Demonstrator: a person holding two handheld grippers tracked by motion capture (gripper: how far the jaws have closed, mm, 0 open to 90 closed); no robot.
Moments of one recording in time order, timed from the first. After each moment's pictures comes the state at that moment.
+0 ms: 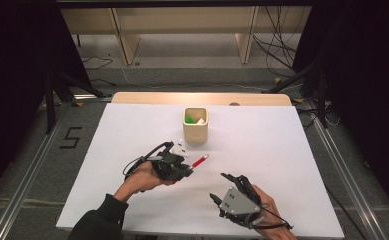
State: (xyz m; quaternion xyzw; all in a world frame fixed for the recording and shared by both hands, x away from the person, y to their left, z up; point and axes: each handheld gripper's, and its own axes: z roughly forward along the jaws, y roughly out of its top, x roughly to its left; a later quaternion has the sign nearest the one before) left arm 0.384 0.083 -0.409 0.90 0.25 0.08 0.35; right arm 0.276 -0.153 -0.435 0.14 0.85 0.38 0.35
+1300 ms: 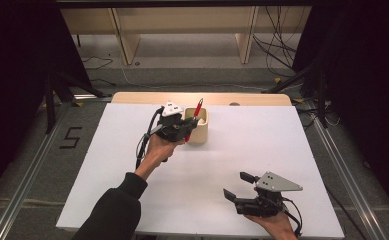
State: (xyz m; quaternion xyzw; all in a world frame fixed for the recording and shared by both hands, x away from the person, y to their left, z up) left arm 0.454 0.071 -0.374 0.75 0.39 0.18 0.50; right arm 0.290 -0.207 -0.439 0.34 0.76 0.53 0.16
